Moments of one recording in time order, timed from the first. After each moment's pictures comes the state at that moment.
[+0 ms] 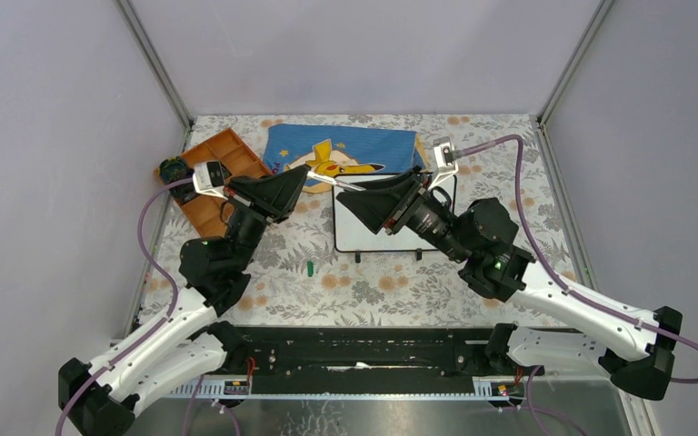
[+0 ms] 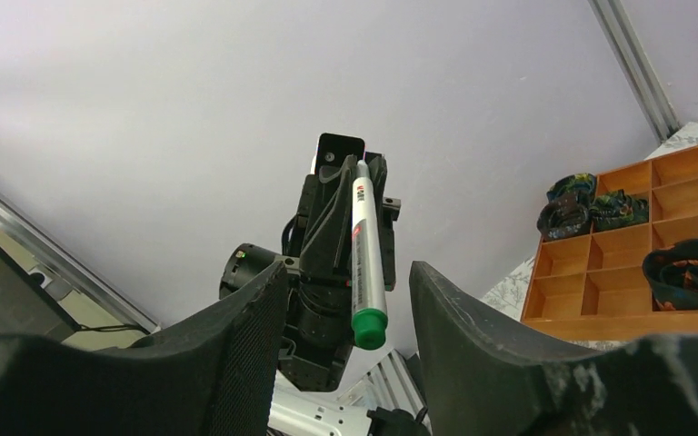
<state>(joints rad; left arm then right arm) -0.67 0.78 0.61 0.88 -0.03 -1.29 1.04 1.01 1.01 0.36 0.01 0.72</state>
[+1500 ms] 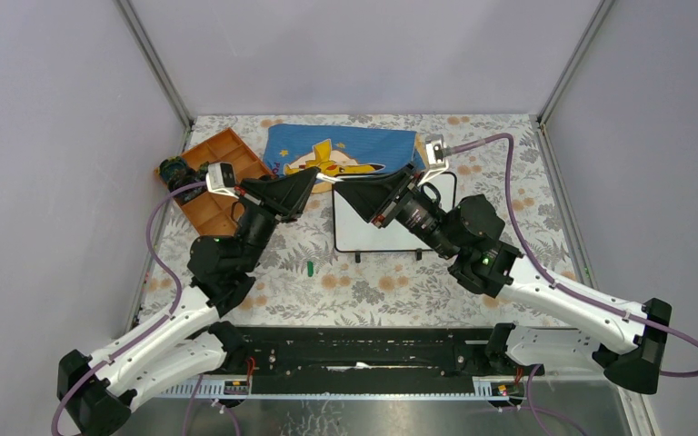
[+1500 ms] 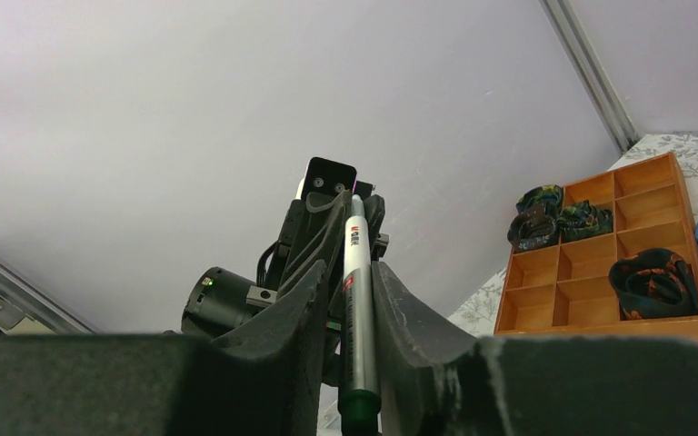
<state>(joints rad) -0.74 0.80 0.61 0.81 -0.11 -1.33 1.04 1.07 1.02 0.41 0.07 0.69</state>
